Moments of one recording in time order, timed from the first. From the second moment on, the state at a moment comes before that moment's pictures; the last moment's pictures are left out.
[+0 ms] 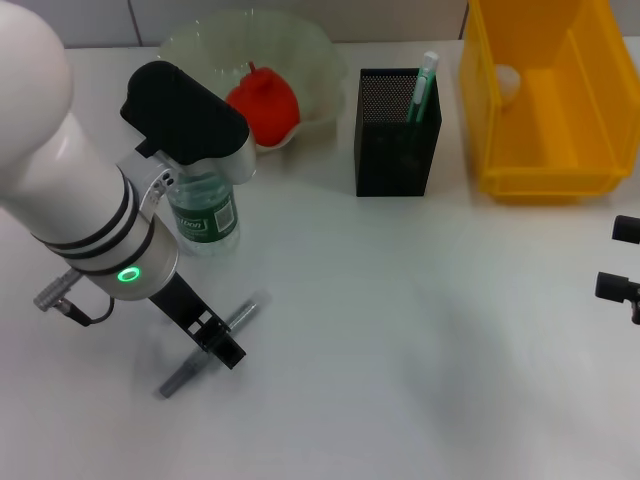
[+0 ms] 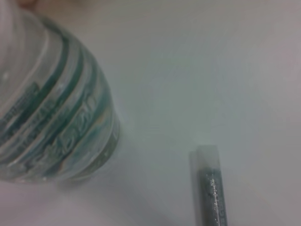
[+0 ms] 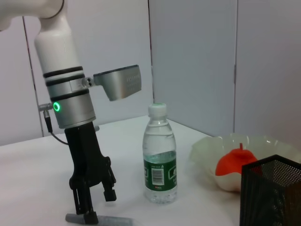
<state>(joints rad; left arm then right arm) -0.56 -2.08 1.75 1.42 2.67 1.59 -2.88 0.10 2.08 -0.70 -1.15 -1.79 -1.83 1.34</state>
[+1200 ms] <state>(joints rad) -0.59 -2.08 1.82 1.35 2.68 1.56 -2.88 0.15 2.08 -0.64 -1.12 -1.83 -1.84 1.34</state>
